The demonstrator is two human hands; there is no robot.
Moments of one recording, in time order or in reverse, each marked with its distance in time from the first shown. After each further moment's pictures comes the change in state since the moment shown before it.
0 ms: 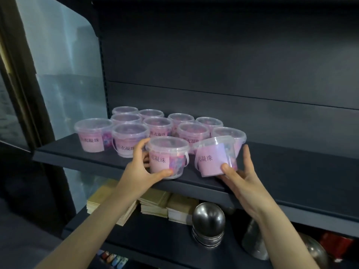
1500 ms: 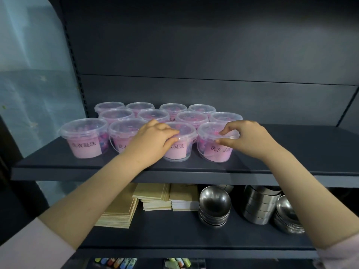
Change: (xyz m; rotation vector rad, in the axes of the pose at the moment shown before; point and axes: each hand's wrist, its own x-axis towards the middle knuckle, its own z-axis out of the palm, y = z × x) left_hand 0.076 0.017 -0.040 0.719 -0.323 0.558; right_hand 0.039 -0.052 0.044 -1.387 0.258 -0.141
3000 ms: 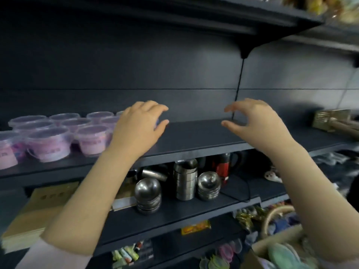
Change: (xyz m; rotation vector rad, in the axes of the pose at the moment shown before) left_hand 0.000 0.192 -0.064 -0.100 0.326 0.183; right_hand -0.186 0.024 -0.191 -0.287 0.319 0.109
